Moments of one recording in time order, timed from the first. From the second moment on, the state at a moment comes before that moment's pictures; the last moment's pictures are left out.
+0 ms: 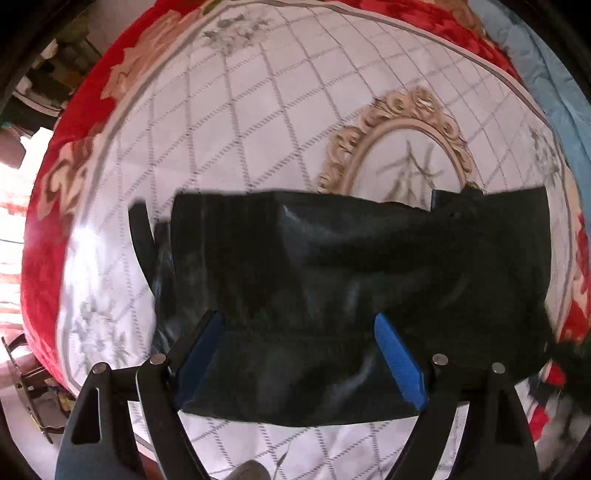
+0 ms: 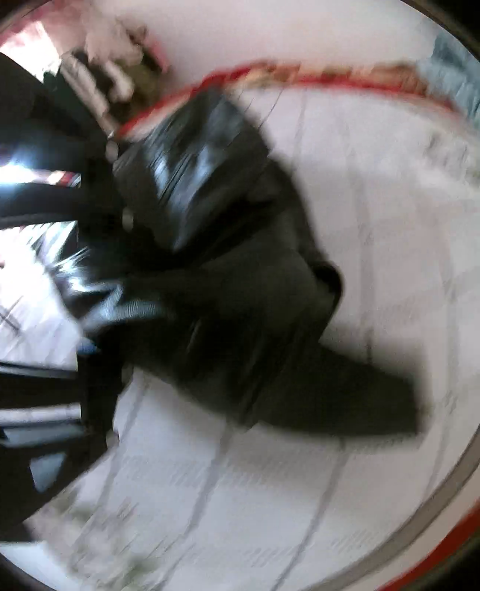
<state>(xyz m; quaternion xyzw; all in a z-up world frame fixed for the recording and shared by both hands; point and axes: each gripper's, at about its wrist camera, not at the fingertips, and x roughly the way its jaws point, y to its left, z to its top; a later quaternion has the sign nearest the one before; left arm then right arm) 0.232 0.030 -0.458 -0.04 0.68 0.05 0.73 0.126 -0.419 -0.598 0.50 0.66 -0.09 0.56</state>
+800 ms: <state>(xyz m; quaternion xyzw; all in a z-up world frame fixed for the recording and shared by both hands) 0.307 0.036 -0.526 -0.09 0.67 0.04 0.73 0.316 -0.245 -0.585 0.19 0.76 0.03 0.62</state>
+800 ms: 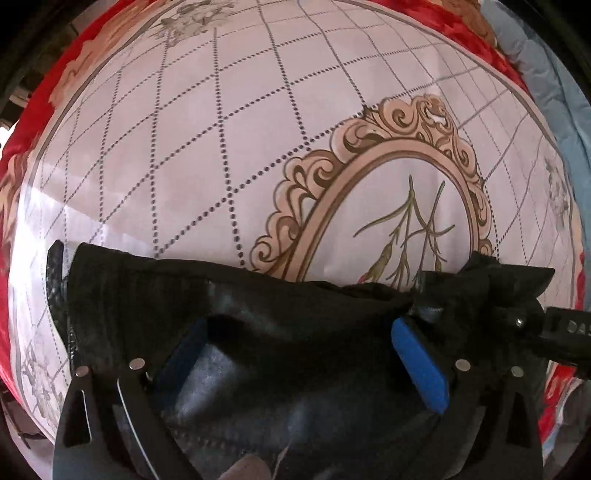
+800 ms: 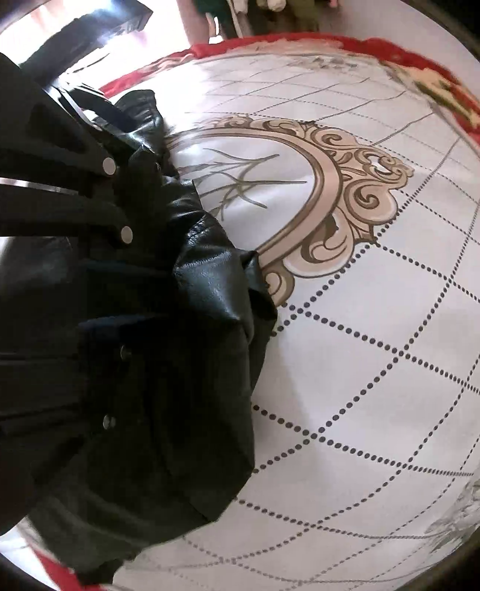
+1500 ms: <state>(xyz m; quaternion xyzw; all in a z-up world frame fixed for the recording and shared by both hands) 0.255 0.073 -0.515 -0.06 0.68 0.08 0.73 0.304 -0.160 -0.598 0.08 0.81 0.05 0.58</state>
